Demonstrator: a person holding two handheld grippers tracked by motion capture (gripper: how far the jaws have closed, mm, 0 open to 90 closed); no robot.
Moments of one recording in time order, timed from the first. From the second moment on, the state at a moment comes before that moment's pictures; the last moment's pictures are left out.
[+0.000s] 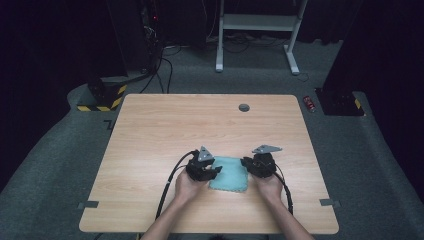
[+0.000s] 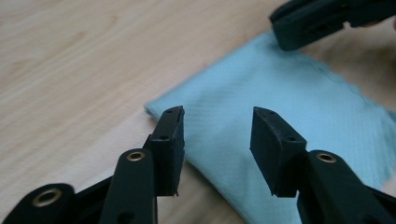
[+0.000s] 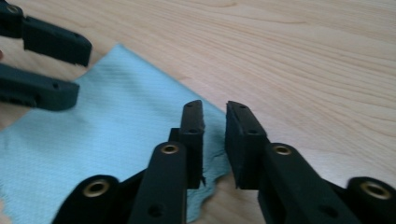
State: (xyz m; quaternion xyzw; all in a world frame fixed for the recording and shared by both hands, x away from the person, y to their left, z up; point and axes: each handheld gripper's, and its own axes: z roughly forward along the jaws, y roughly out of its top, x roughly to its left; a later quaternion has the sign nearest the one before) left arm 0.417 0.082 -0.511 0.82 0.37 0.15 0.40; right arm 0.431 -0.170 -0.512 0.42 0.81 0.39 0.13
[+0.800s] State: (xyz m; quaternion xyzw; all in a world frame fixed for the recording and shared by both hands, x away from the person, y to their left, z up) left arm 0.454 0.081 -0.515 0.82 0.41 0.12 0.37; right arm 0.455 -0.162 -0.513 0.41 0.83 0.35 0.13
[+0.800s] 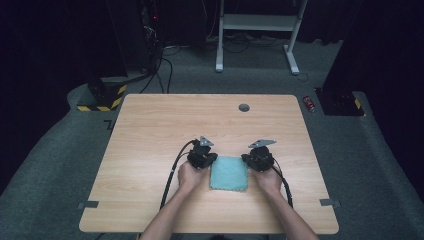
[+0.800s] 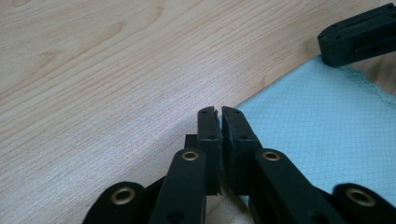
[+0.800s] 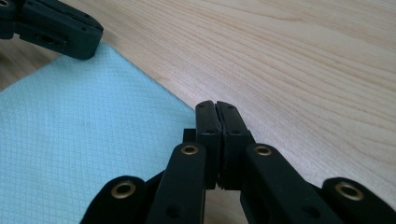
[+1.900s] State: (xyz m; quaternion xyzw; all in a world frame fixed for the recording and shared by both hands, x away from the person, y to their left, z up) left arm 0.441 0.100 -0.505 0.80 0.43 0.16 0.38; right arm 0.453 -0.179 -0.503 0.44 0.80 0.39 0.14
